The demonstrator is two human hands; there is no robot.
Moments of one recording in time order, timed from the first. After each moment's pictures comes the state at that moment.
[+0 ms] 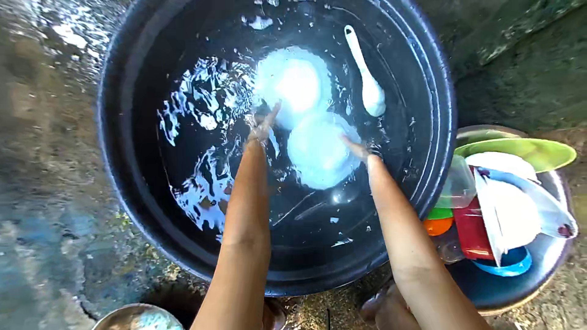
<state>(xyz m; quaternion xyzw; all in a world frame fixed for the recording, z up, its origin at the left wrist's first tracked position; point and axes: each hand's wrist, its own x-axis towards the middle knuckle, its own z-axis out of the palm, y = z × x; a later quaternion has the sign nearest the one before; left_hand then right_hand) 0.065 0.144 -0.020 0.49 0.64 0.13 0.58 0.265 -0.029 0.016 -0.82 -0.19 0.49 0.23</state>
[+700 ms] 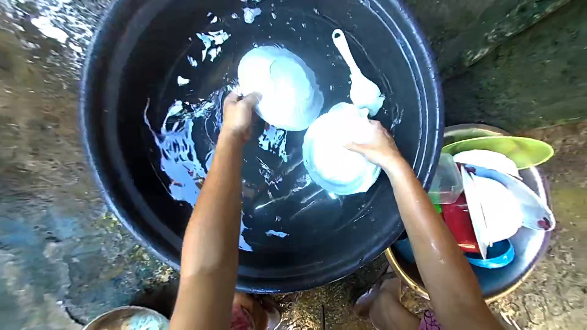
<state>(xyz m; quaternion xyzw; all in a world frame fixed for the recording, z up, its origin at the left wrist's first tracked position) 0.055 0.155 0.037 0.52 0.55 0.26 0.61 0.289 -0.050 0.081 -0.86 -0.33 0.36 0.17</state>
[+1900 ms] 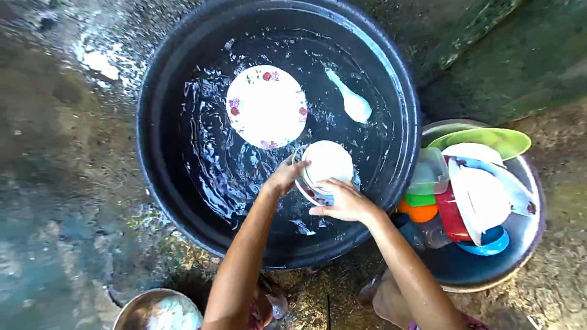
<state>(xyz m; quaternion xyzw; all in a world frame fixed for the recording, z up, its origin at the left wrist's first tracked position) 0.055 0.009 0.083 0.43 0.51 0.01 0.74 0.195 -0.129 0.119 -0.69 -0.54 0.46 0.16</state>
